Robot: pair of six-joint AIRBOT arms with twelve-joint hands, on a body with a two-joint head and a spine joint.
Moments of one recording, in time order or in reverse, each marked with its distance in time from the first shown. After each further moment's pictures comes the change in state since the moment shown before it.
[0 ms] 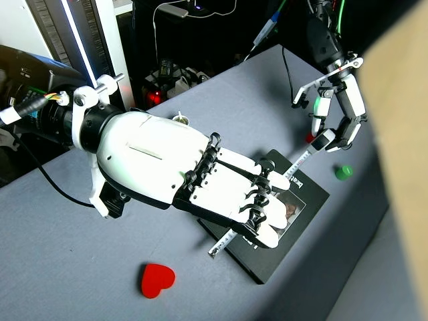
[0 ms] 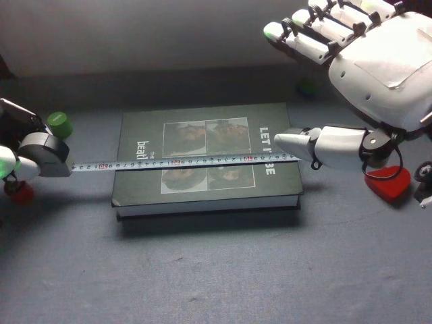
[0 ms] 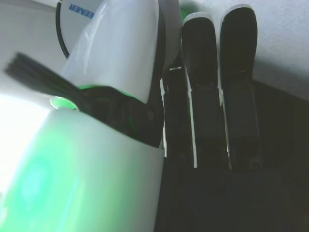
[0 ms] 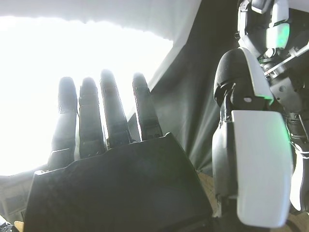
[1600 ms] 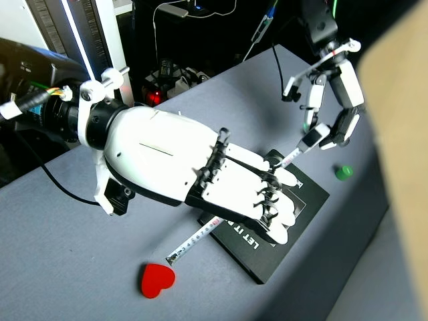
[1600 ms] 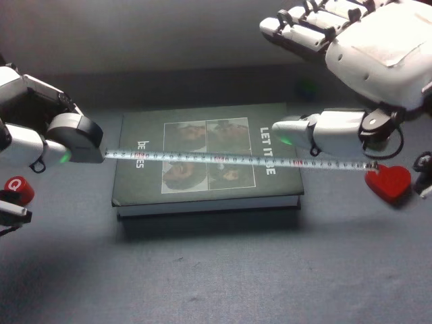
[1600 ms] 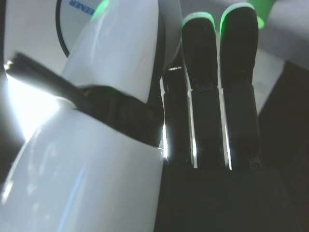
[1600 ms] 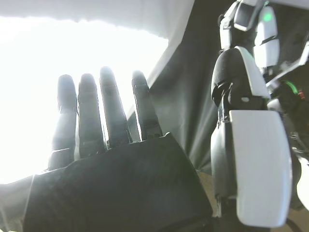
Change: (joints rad) left arm -0.202 0.140 -0.288 -0.337 -0.028 0.419; right arm 0.114 0.023 0.027 0.182 -0.175 -0.080
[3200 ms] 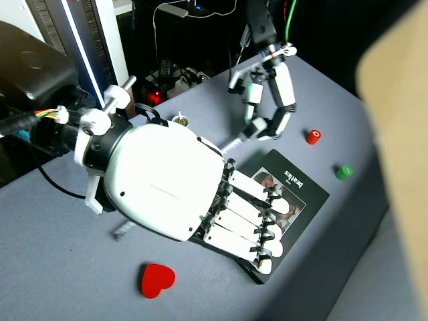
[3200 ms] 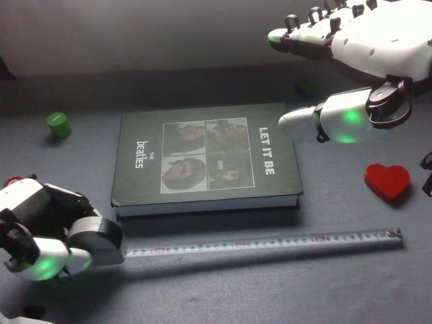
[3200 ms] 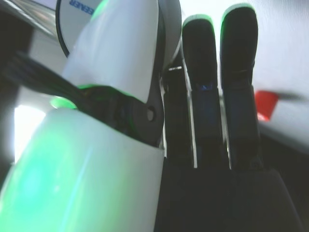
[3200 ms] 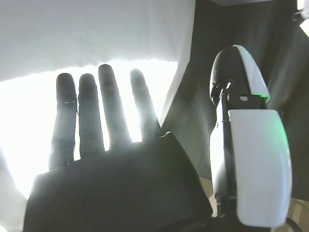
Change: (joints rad) left arm 0.311 -0.041 -0.242 -0.111 -0.300 -0.101; right arm 0.124 0.016 0.048 0.459 -0.177 -0.308
